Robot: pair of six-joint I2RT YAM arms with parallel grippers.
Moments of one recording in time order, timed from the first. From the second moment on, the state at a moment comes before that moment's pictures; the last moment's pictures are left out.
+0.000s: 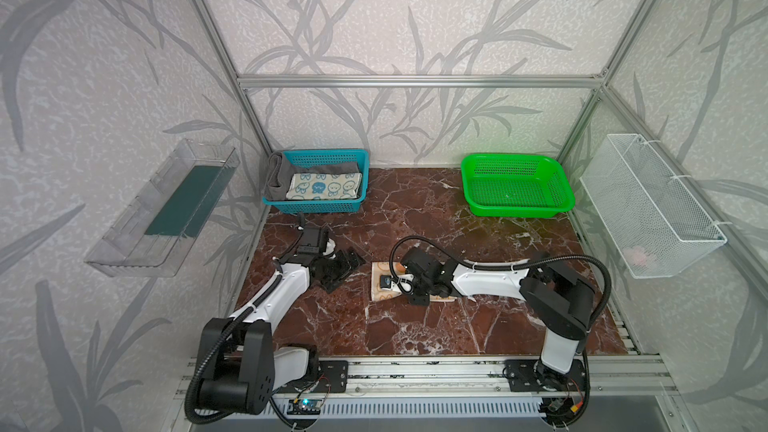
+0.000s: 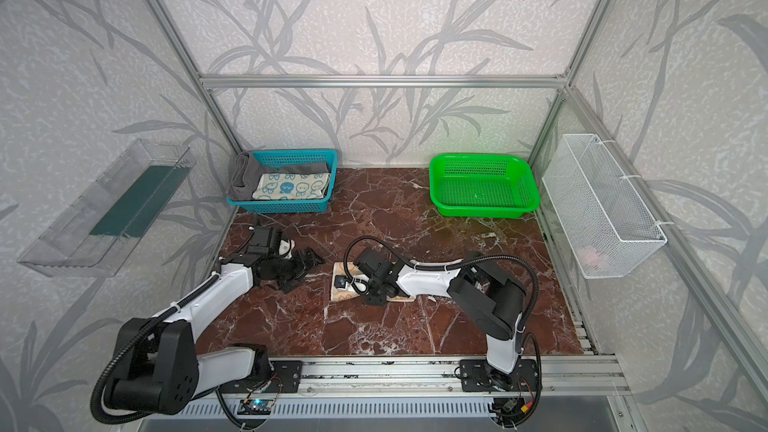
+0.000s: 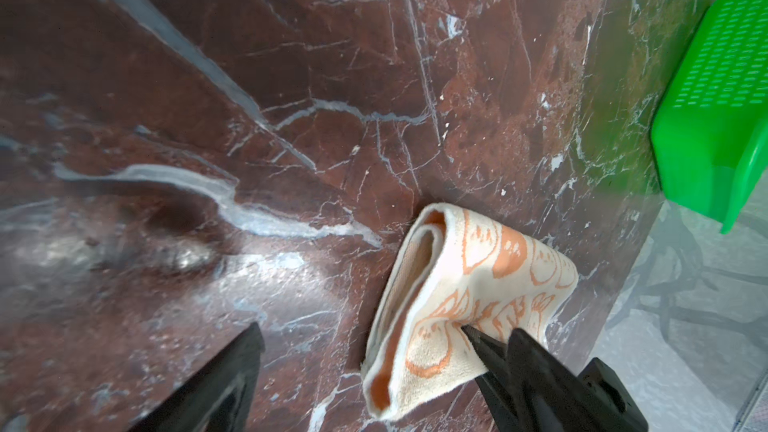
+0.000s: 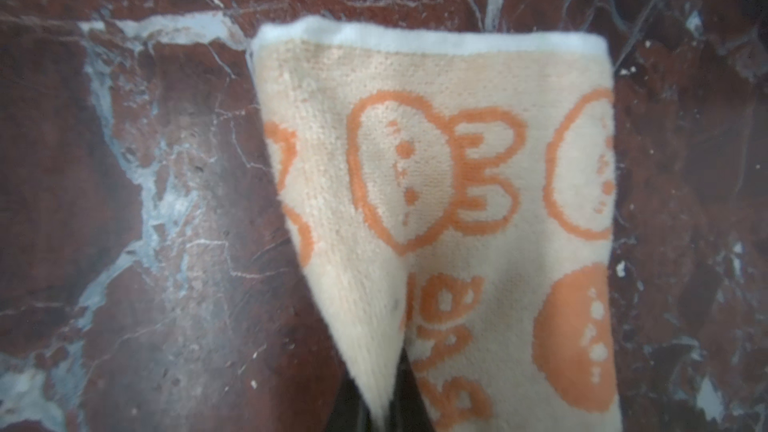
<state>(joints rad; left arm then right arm) -0.08 1.25 0.64 -0.49 0.47 -0.74 0.97 1.82 0.98 -0.17 -0.10 -0.53</state>
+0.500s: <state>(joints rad) -0.24 1.39 0.55 -0.15 0.60 -0.92 0.86 1.67 0.83 0.04 -0.21 -0.41</state>
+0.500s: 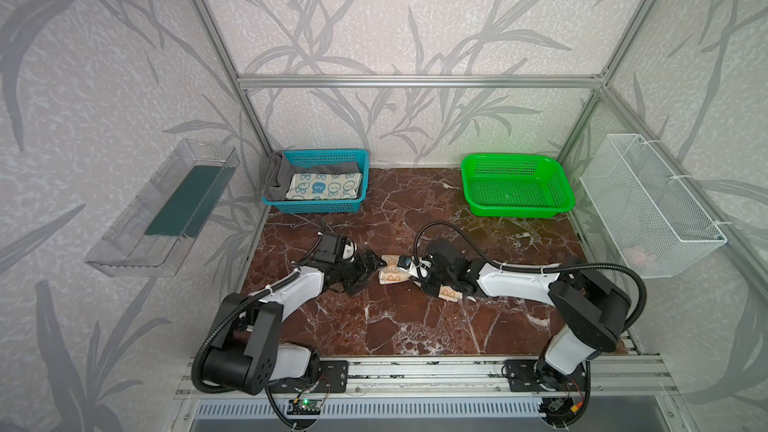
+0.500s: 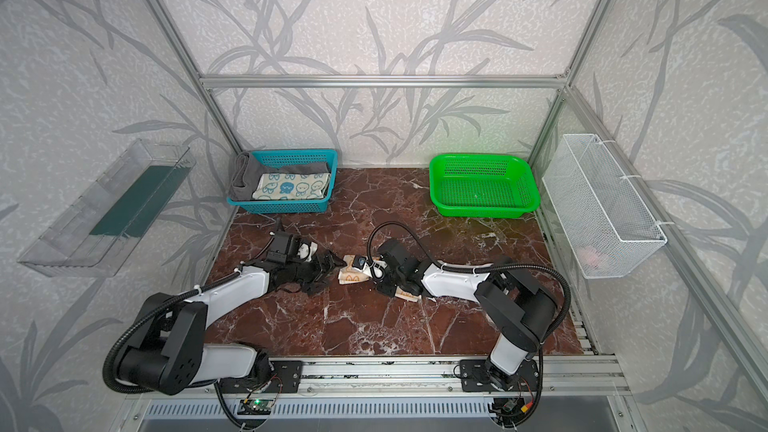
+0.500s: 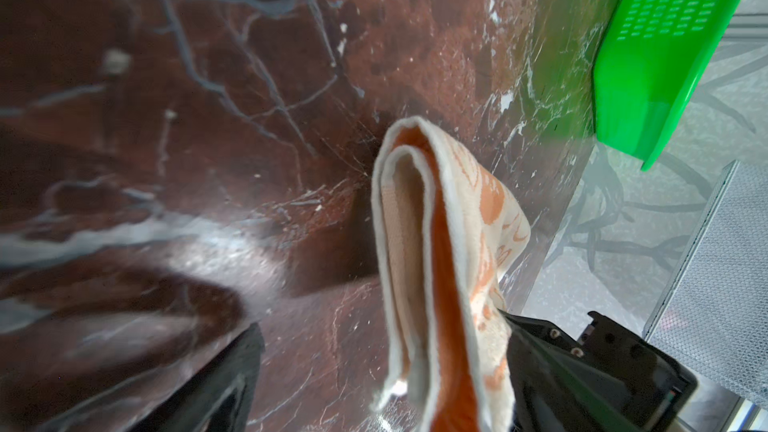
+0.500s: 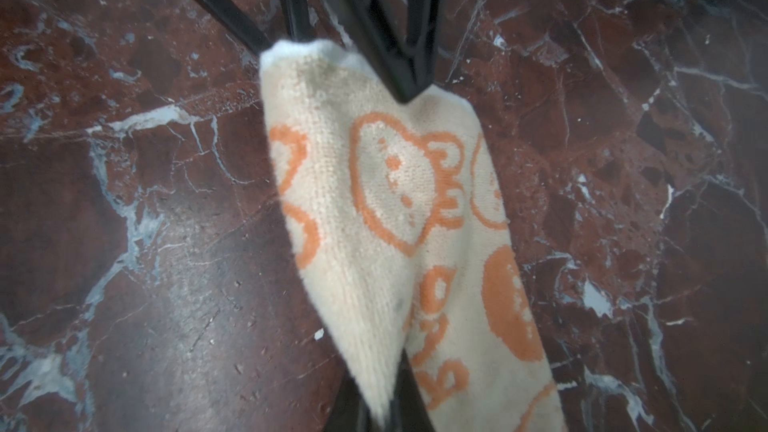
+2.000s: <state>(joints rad) -0.25 2.20 2.16 -0.88 0.38 -0.09 0.85 1.23 0.56 0.14 -0.13 -0.07</state>
